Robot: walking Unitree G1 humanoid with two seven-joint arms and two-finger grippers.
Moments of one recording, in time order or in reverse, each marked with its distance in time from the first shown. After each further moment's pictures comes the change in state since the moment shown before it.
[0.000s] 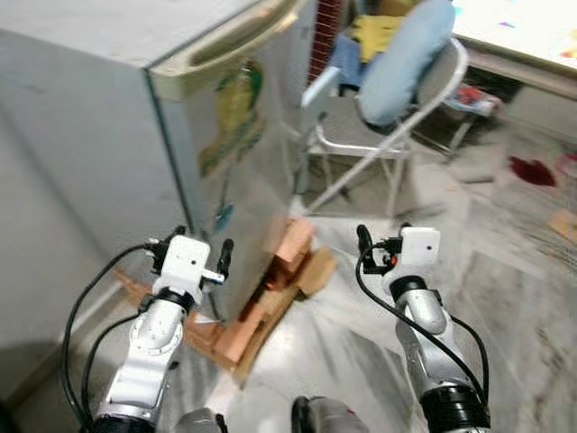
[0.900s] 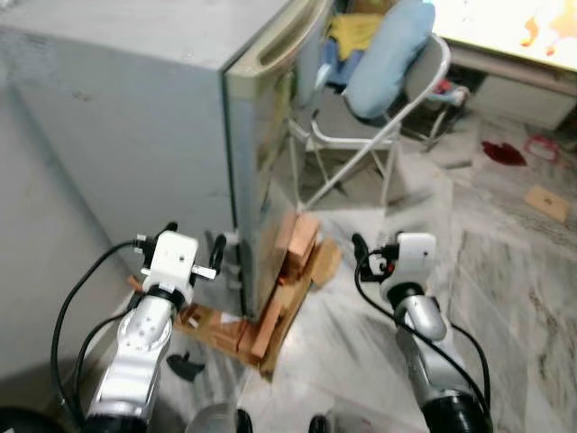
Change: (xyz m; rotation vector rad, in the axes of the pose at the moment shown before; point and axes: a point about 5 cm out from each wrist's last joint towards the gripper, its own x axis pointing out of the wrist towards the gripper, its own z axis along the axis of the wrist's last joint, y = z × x) left arm 0.007 0.008 0.007 -0.049 -0.039 -0.037; right arm -0.010 -0.001 -0.009 0.010 0.057 0.015
